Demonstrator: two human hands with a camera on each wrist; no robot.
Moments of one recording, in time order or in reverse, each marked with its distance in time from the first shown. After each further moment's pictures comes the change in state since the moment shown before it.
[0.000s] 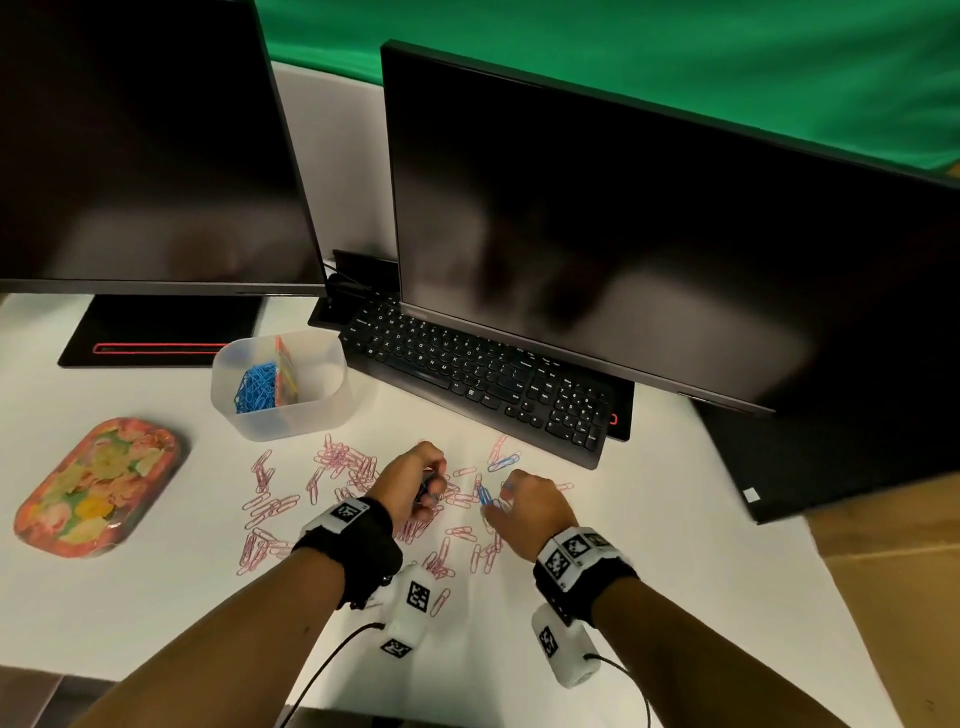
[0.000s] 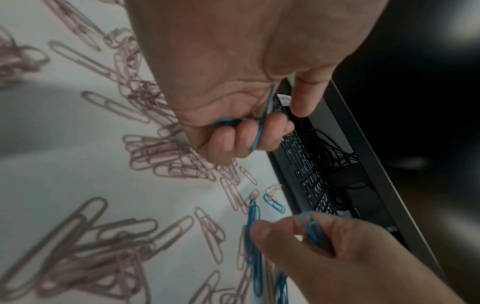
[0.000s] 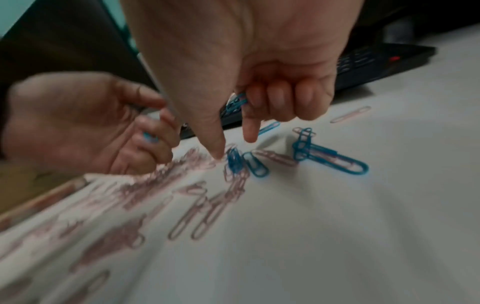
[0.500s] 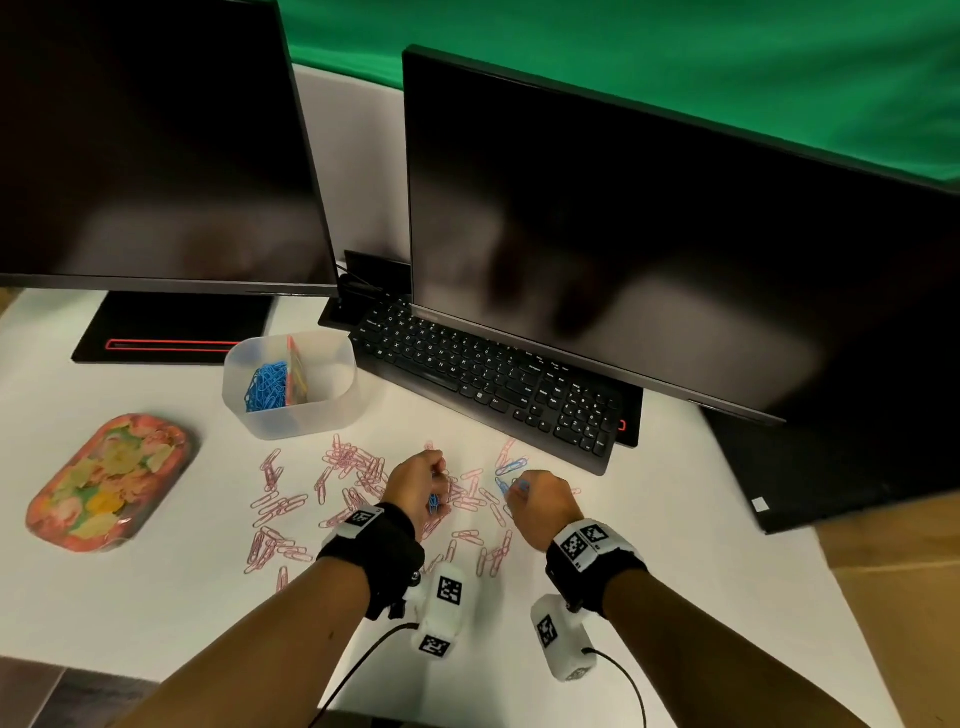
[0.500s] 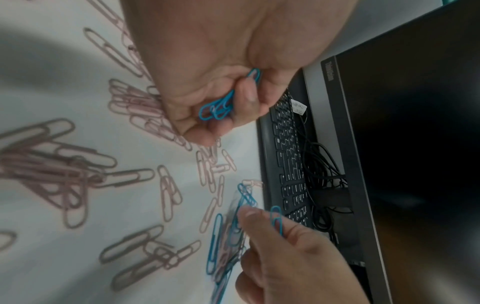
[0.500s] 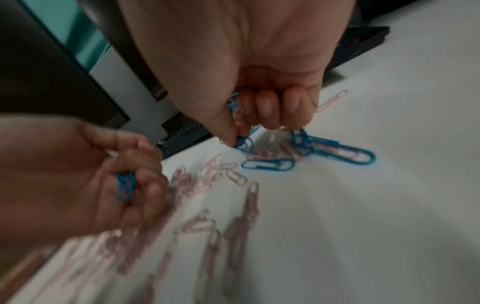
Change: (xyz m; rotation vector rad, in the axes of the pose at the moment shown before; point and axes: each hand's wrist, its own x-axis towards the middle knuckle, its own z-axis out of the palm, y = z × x) left_hand 0.000 -0.001 0.012 -0.257 0.196 -0.067; right_hand 0.014 0.000 -0.004 0.177 -0.016 0.075
